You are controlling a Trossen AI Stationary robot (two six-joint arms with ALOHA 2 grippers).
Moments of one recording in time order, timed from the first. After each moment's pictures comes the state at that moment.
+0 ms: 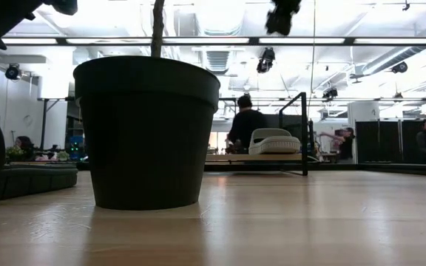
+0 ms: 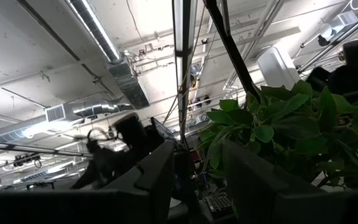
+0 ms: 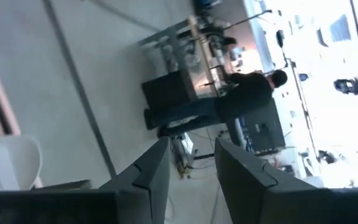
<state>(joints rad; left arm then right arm) 0.08 0.42 0.18 0.80 0.23 0.24 -0.22 1.41 1.47 -0.48 1.02 -0.76</state>
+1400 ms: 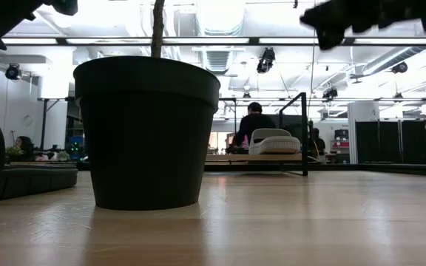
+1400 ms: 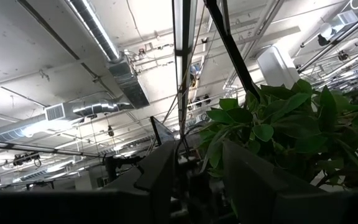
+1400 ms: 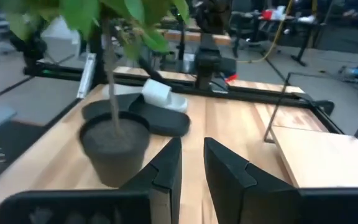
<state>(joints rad) 0.08 0.42 0.18 0.79 0.23 0.24 0.13 0.87 0.45 0.26 0.00 -0.07</state>
